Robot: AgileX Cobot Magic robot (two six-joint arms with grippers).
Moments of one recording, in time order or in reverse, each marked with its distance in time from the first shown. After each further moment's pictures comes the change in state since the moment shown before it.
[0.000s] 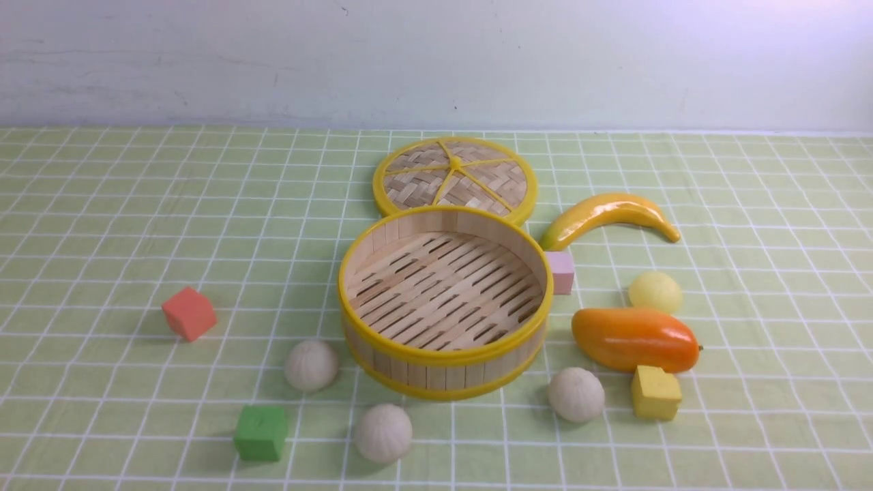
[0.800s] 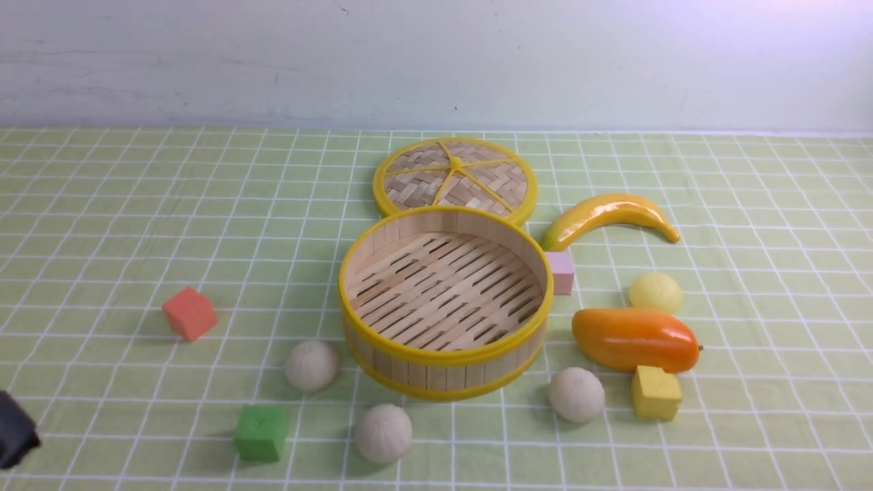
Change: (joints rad) right arm 0.000 0.000 0.000 0.000 0.000 0.000; left arm -0.123 0.286 -0.564 -0.204 0.249 -0.148
